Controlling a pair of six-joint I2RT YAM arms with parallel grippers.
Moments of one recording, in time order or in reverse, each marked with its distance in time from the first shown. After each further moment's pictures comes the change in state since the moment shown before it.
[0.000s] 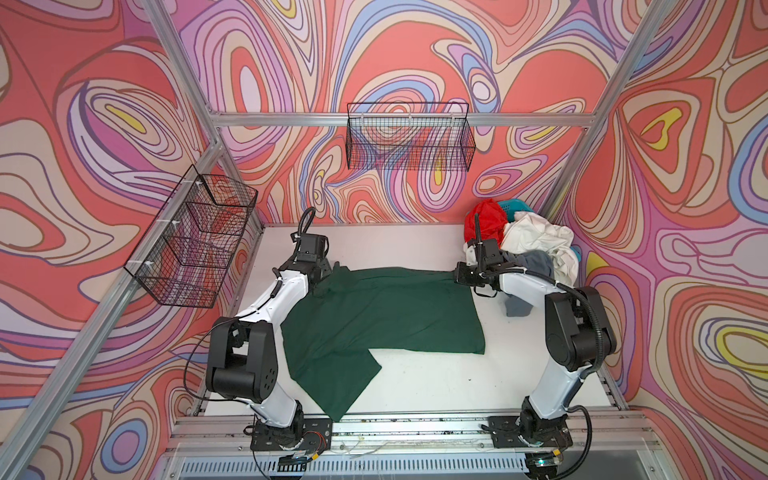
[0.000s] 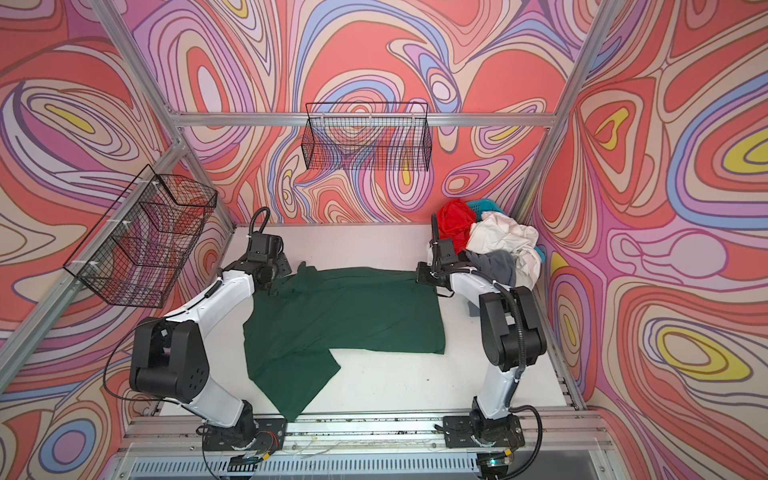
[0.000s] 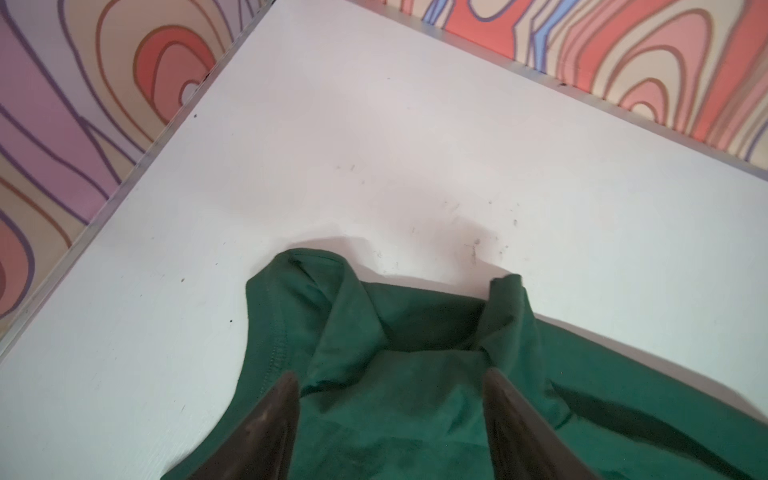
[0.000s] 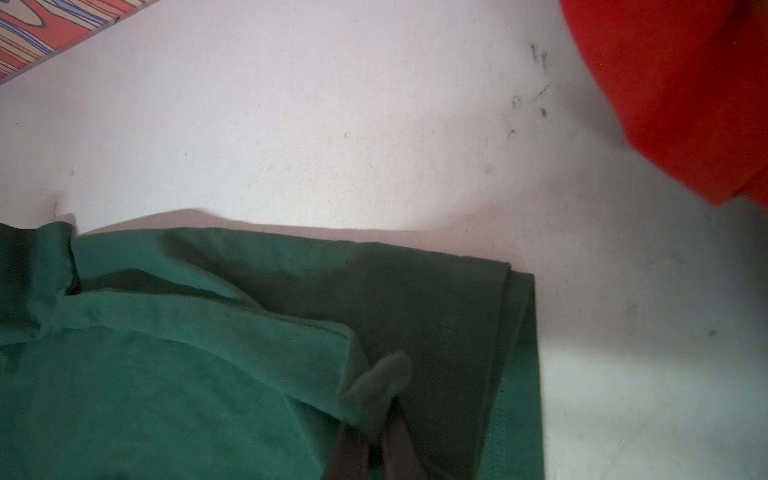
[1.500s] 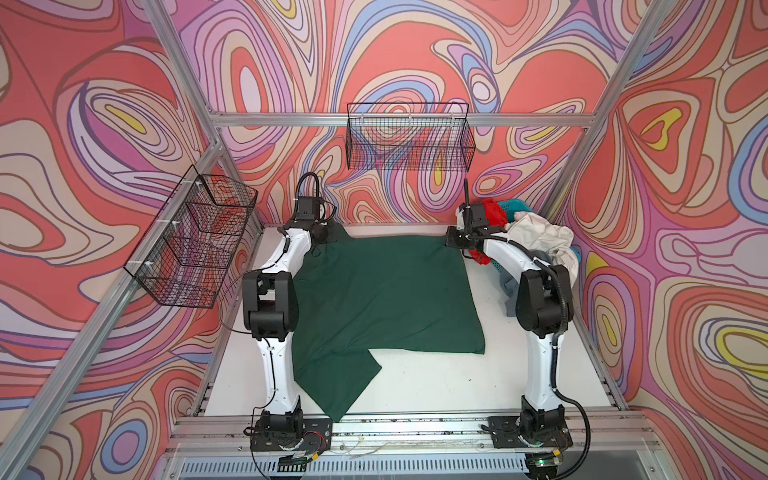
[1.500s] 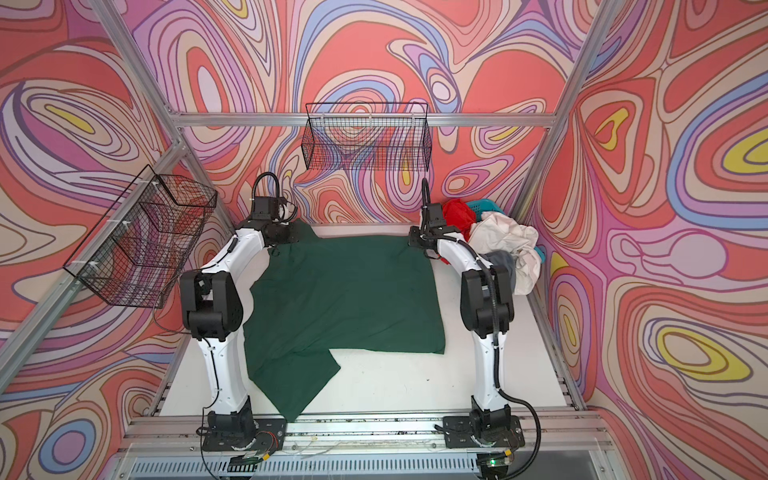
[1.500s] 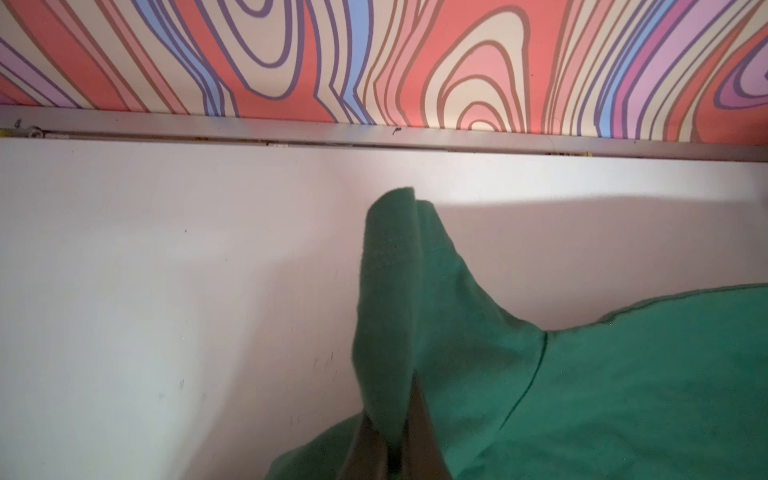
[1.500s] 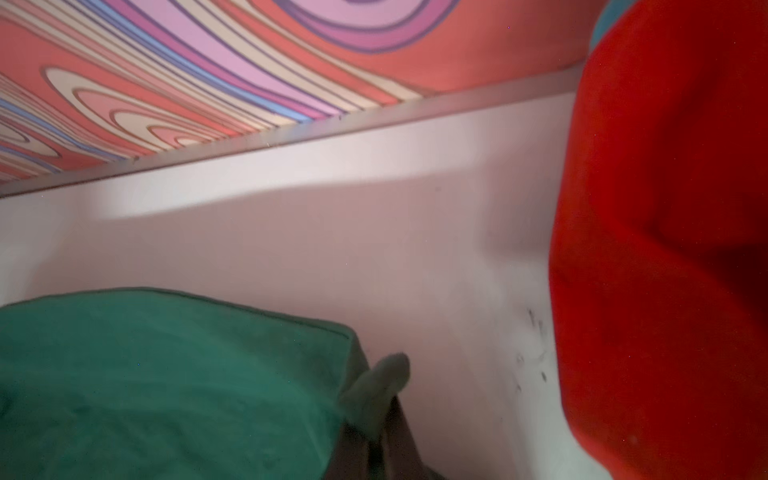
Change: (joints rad) left arm 0.055 0.462 0.602 -0.042 0.428 0.432; right arm 0.001 0.326 0.584 -0.186 0.093 -0.022
